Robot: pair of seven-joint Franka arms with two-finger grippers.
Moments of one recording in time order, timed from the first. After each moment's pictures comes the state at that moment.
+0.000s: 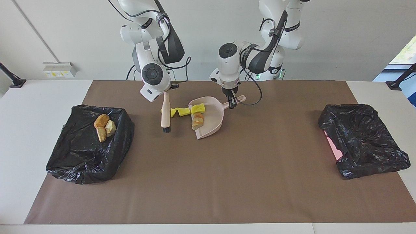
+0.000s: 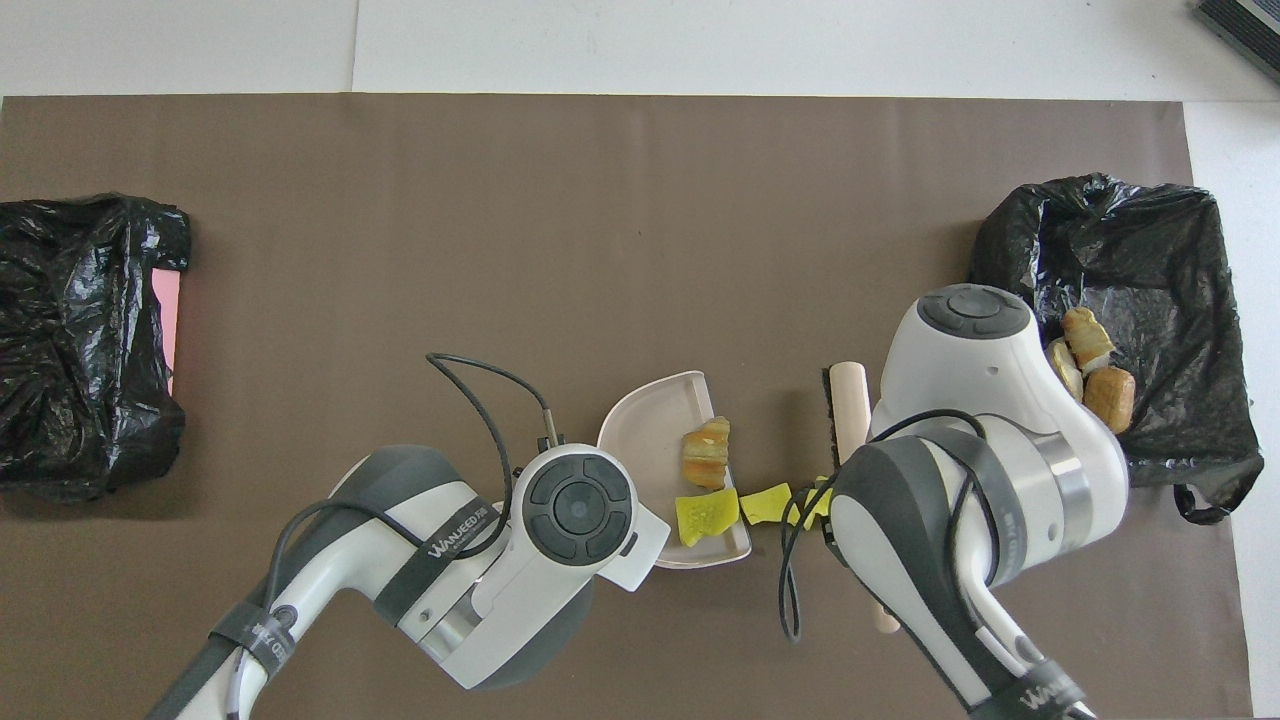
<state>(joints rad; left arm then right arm) -0.68 0.07 -0.09 -2.12 0.09 2.09 0.62 0.04 0.00 0.29 -2.12 0.11 1.49 0.29</state>
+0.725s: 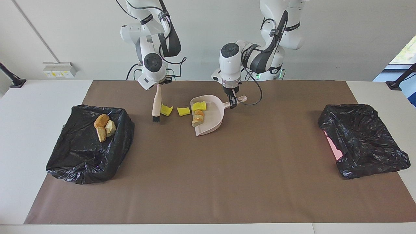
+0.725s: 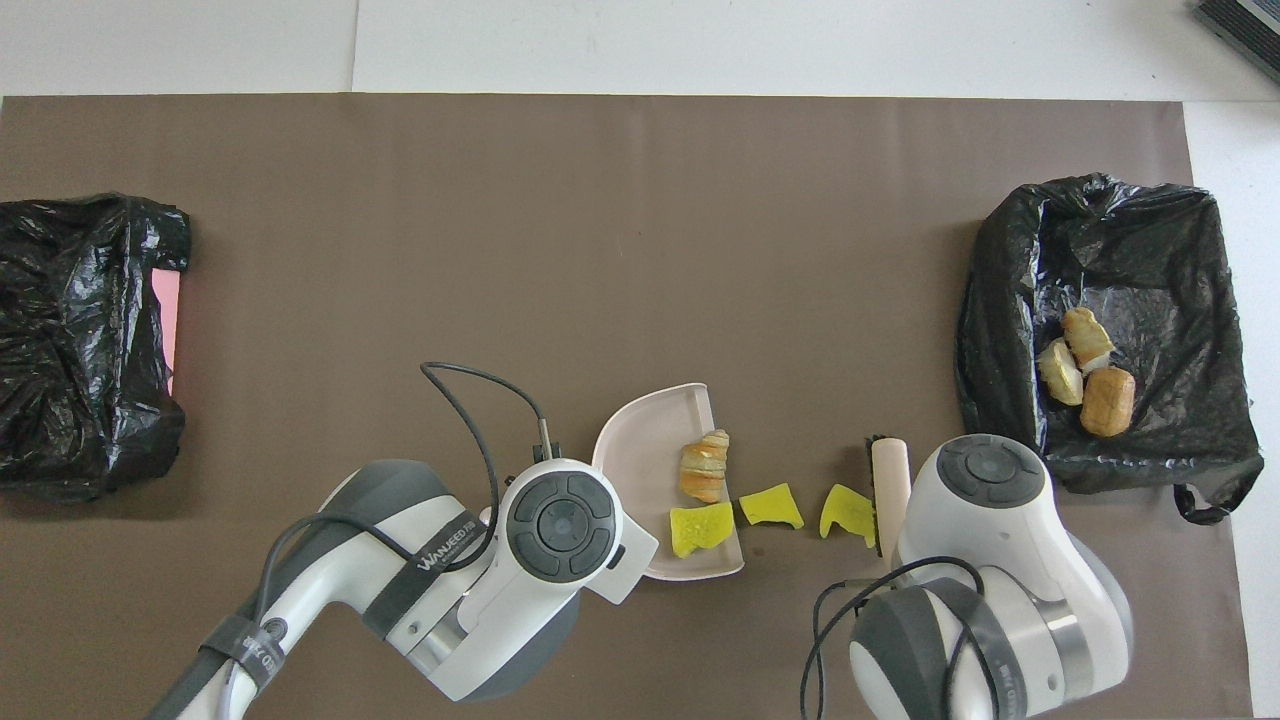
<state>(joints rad) -0.68 0.05 -0.08 -2.18 0.09 2.13 0.65 0.03 -0.23 0.29 -2.40 0.05 1.60 0.28</state>
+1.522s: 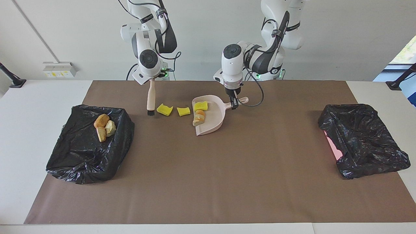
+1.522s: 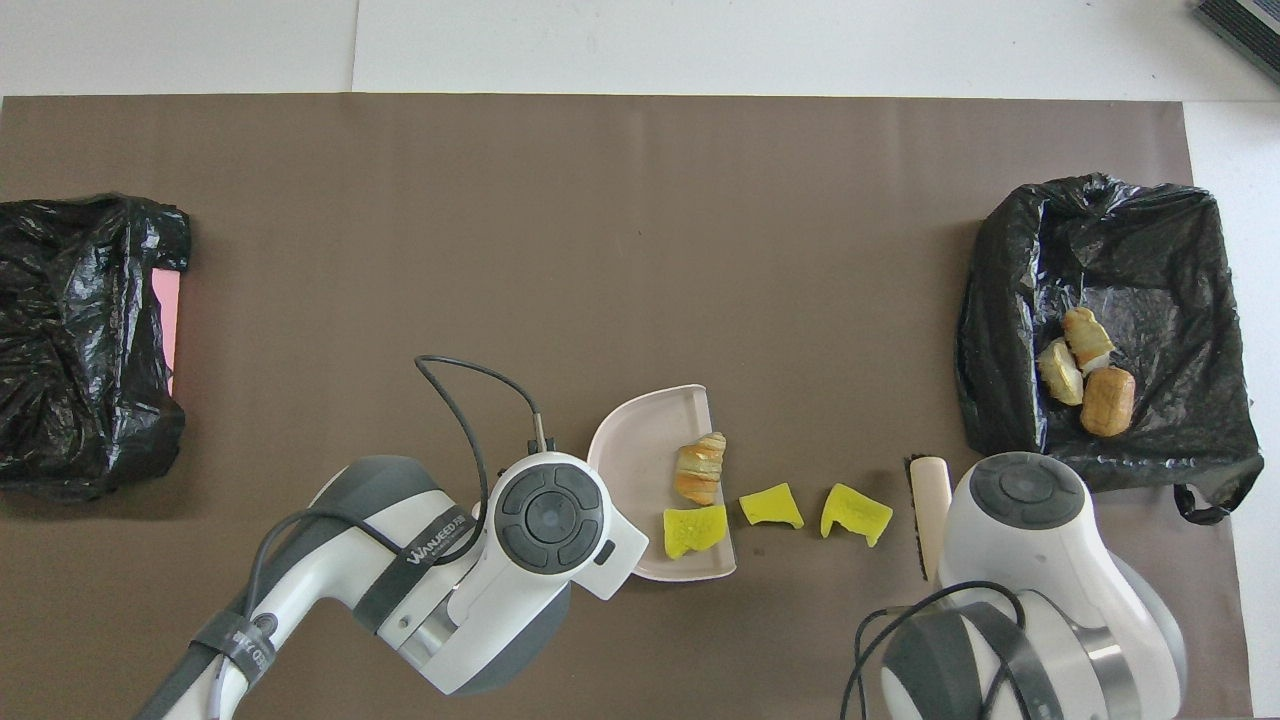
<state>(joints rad) -0.68 0.04 -0.08 -2.18 0.09 2.14 0.70 0.00 -0.32 0.29 -2.55 0.08 1.60 0.20</state>
